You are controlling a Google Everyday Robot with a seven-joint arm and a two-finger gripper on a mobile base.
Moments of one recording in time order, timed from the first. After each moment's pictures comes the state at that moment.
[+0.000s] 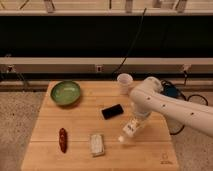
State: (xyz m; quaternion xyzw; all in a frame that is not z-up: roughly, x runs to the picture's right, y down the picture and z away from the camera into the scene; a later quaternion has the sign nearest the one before) arm 0.167 0.157 0.760 -0.30 -0.06 -0.30 0.91
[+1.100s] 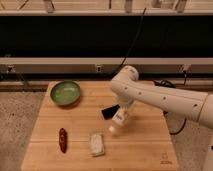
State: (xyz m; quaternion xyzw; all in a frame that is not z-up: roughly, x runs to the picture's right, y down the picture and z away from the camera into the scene) arm 0.110 0.104 0.789 -0.27 -0.04 -0.37 0.89
